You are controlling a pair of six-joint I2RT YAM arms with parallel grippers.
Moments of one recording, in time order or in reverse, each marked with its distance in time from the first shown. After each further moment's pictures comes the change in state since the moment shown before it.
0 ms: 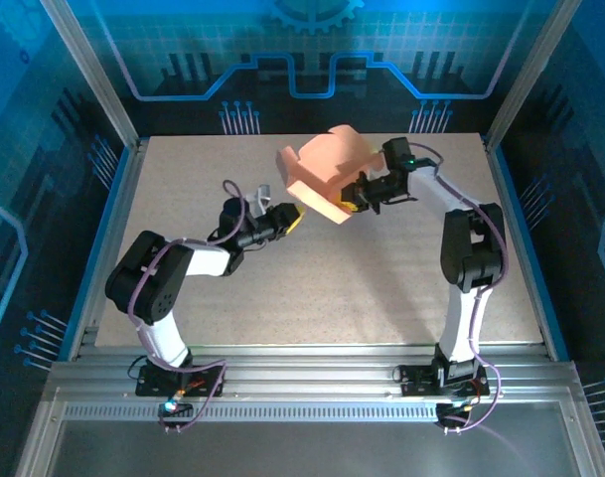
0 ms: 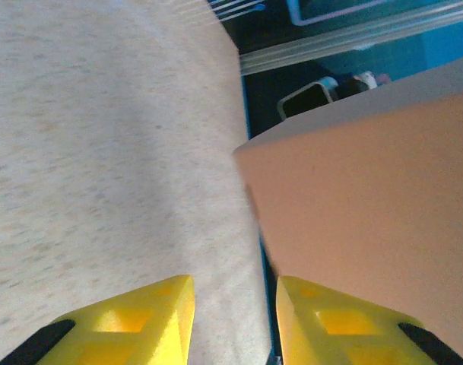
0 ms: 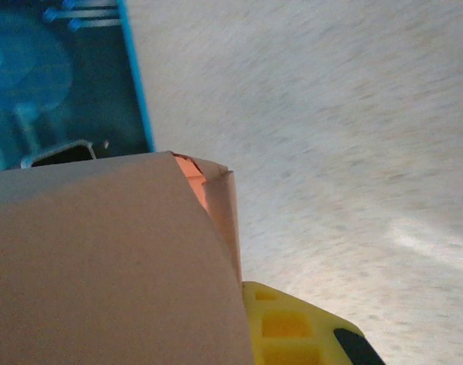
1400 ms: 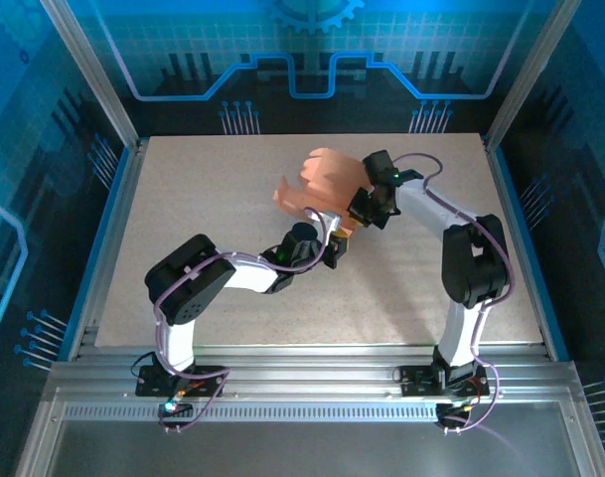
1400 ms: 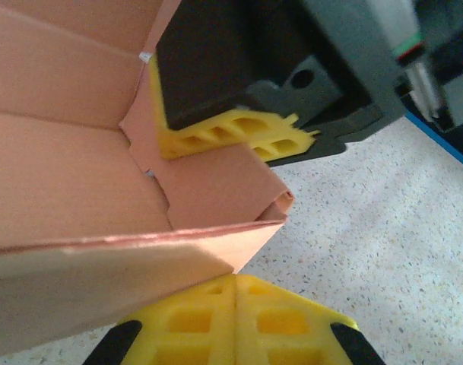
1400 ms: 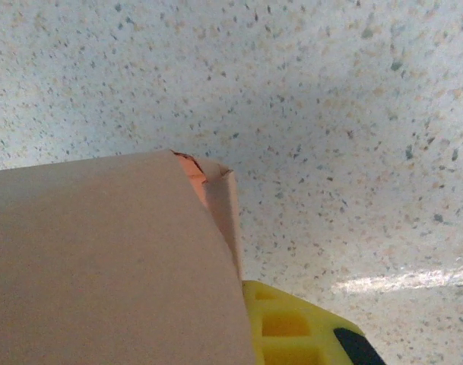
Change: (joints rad) left arm -0.414 0.145 0.182 -0.158 -0.488 0.794; right arm 0.153 -0.126 -0.136 -0.004 0.711 0.329
